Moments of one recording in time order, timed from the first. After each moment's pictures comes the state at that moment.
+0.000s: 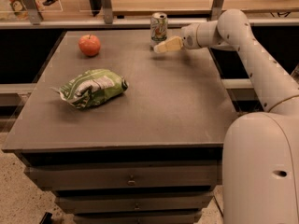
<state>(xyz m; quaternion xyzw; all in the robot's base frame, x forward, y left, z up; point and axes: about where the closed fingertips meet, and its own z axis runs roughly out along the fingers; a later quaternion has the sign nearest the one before) 0.861 -0.098 0.838 -0.36 0.75 0.23 0.50</state>
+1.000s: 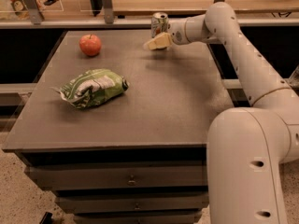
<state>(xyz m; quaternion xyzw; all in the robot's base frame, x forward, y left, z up) 0.870 -0.056 0.848 -0.39 0.74 0.23 0.50</state>
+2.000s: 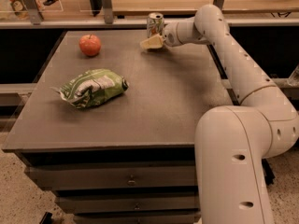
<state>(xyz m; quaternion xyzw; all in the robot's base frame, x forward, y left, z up) 0.884 -0.034 0.827 -0.38 0.76 0.23 0.48</state>
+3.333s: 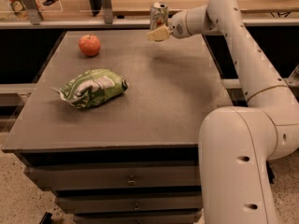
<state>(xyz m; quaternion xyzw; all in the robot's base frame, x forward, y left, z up) 0.858 -0.050 0.875 -0.41 0.73 0.25 0.48</state>
